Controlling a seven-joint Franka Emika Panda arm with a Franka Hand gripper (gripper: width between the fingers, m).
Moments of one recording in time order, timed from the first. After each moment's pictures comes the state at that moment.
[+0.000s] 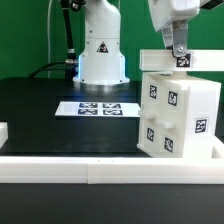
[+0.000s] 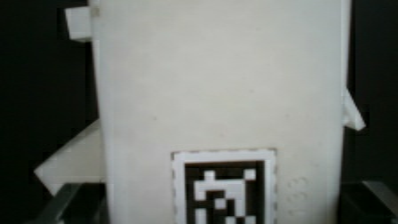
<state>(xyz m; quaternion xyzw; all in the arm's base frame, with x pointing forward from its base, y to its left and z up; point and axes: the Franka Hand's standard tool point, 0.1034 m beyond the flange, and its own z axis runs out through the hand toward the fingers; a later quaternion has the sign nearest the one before) 0.570 0.078 0.164 -0.65 0.75 0.01 0.12</state>
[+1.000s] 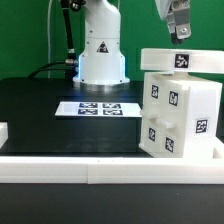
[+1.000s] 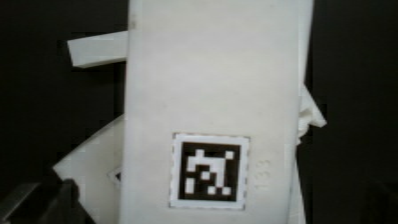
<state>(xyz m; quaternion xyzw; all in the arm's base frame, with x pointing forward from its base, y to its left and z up) 0.571 0.082 0.187 -0.64 0.75 0.01 0.15</state>
